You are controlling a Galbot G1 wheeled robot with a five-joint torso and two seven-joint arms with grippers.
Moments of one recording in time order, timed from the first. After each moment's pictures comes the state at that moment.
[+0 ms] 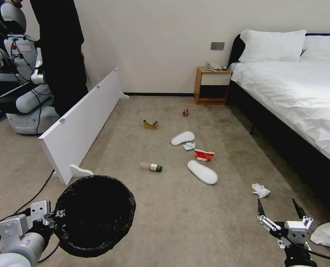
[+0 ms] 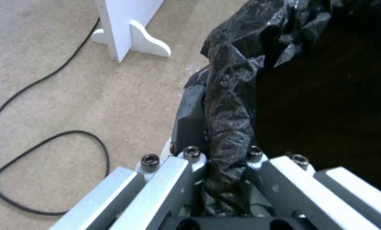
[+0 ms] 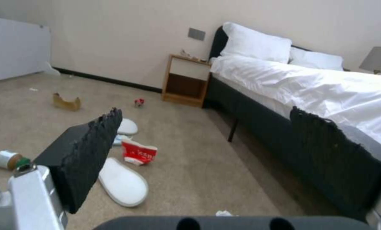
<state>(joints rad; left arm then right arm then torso) 1.60 -1.13 -0.87 -2.32 -0.86 0.74 -0.42 -1.76 1.37 0.77 2.11 0.07 0.24 0.08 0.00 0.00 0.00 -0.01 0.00</state>
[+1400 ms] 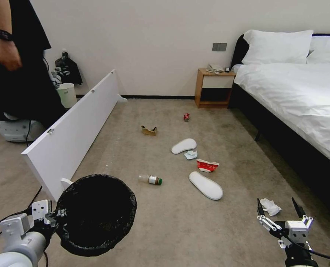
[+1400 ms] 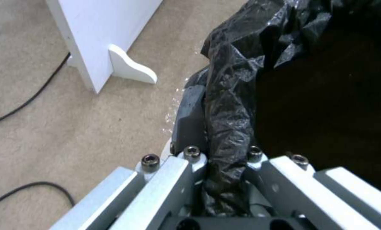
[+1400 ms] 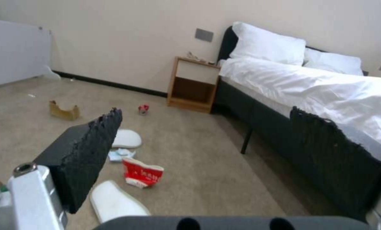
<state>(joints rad) 1.60 -1.13 -0.86 -2.33 -0.86 0.74 -0.42 -1.77 1.37 0.78 2.13 0.08 0.24 0.07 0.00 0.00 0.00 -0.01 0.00</state>
